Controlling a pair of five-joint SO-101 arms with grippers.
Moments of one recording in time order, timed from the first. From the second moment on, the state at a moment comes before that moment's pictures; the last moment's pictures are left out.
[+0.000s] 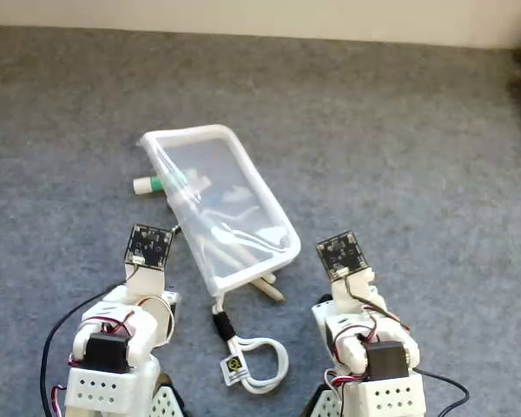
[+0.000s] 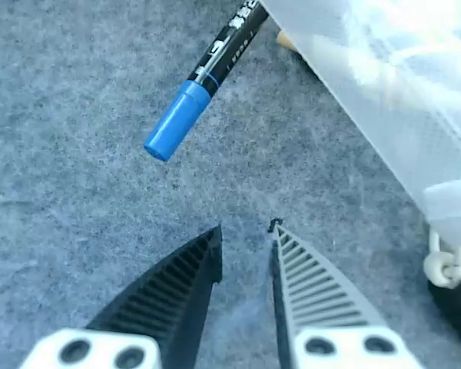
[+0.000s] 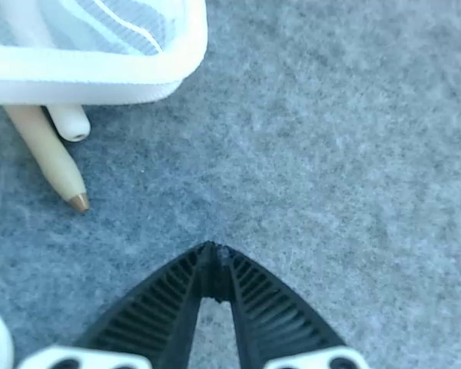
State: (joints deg) left arm -0.4 -101.6 96.1 74.4 1.6; right arm -10.5 -104.6 95.7 72.1 18.7
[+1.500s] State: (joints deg) left arm -18.9 -101.7 95.8 74.3 -4.2; right arm -4.1 -104.6 95.7 71.9 18.7
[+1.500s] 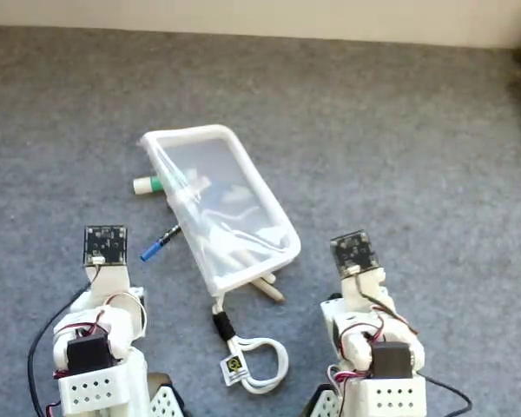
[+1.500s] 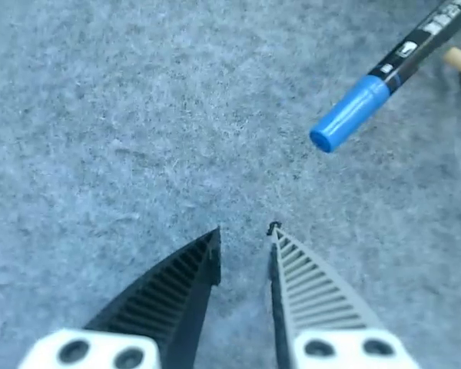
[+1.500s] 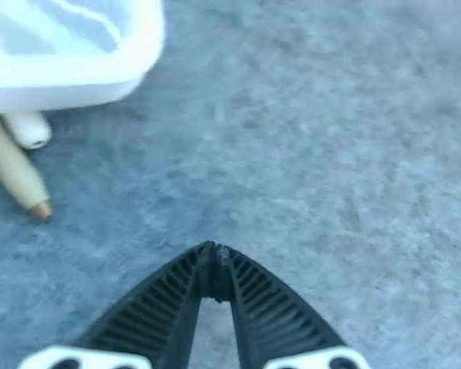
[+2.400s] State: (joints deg) left arm -23.8 -101.5 96.1 71.4 -4.6; right arm -17.1 -86.0 63.2 71.2 18.5
